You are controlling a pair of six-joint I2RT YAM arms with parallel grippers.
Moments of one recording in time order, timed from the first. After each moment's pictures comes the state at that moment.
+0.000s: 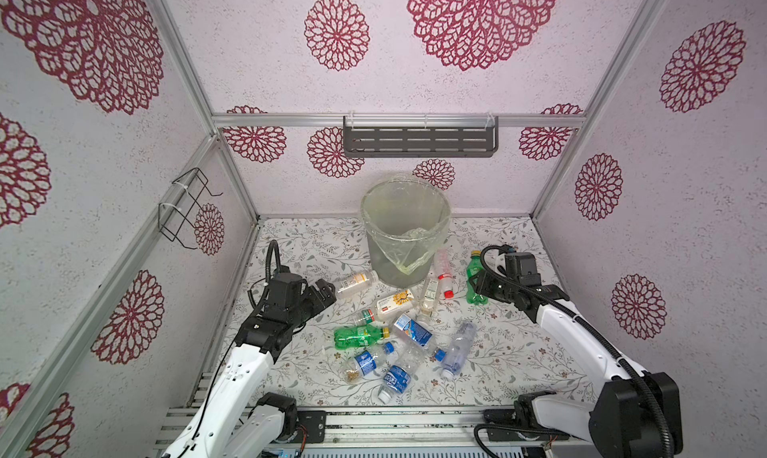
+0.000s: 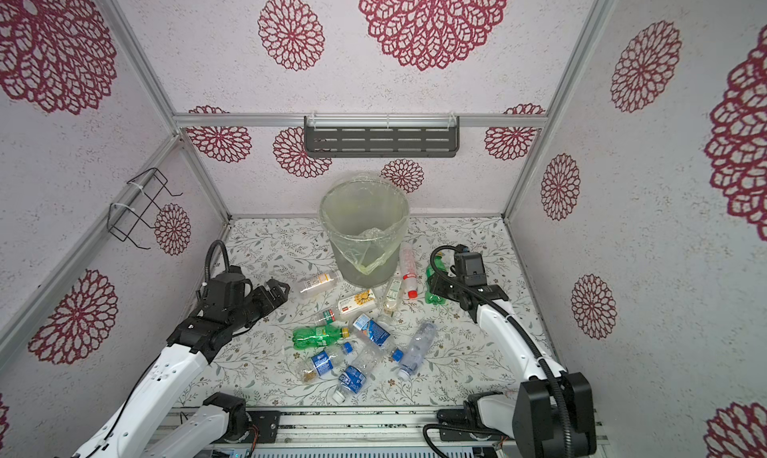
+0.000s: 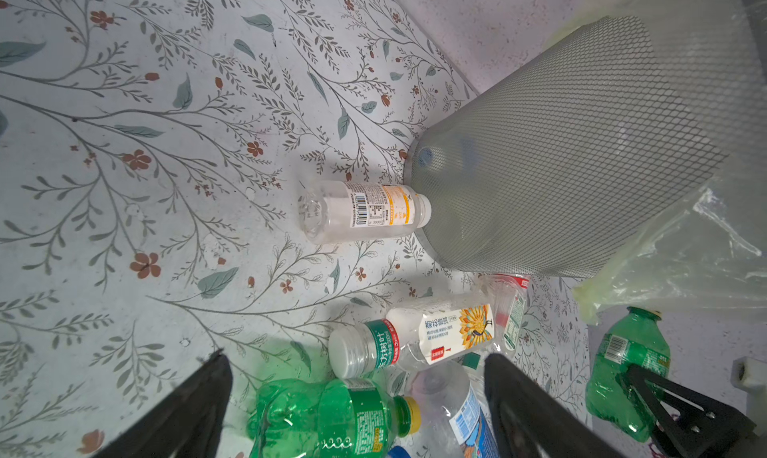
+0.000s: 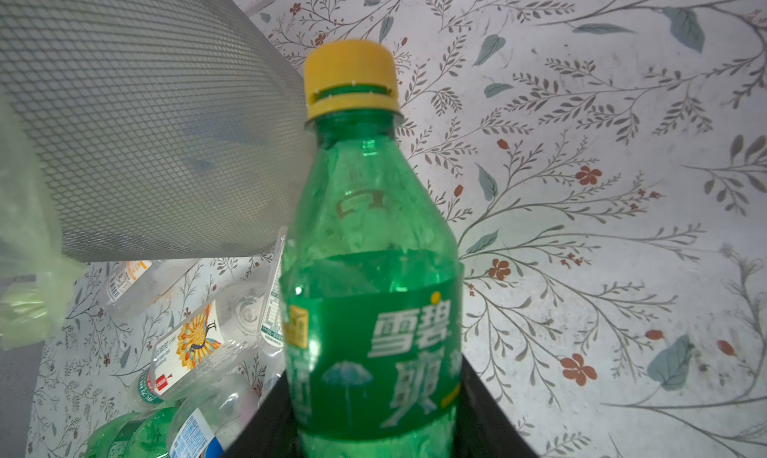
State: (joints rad) left arm -0.23 0.90 0.74 -0.54 0.05 -0.81; right arm 0.20 1.20 0.85 -0.43 -0.17 0.48
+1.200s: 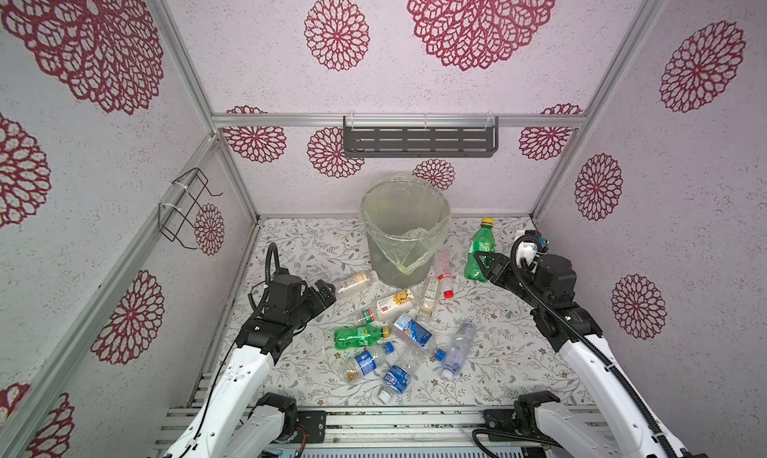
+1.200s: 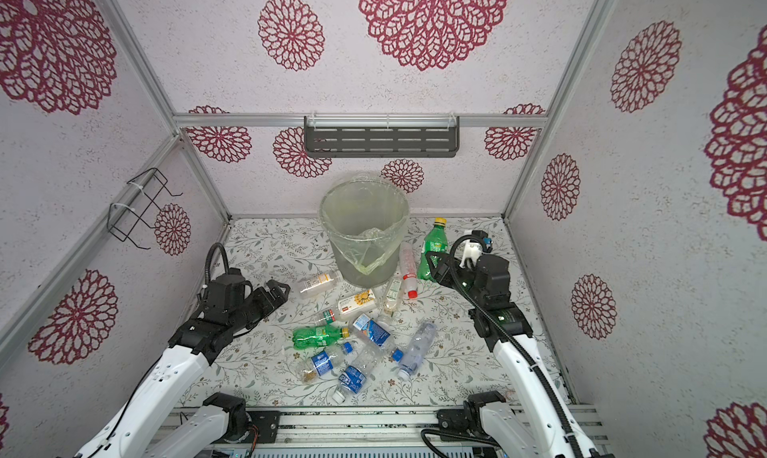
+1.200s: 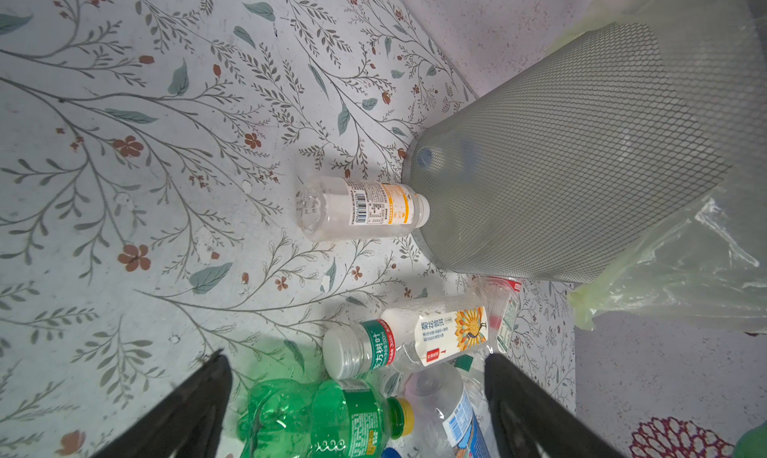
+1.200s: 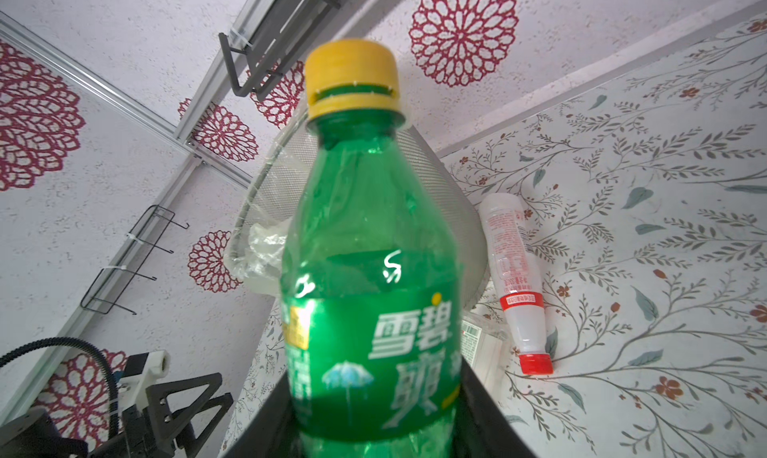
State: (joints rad) left arm -0.22 0.89 0.70 -0.51 0.06 -0.84; right arm 0.20 0.90 0.83 -0.18 -0.34 0.68
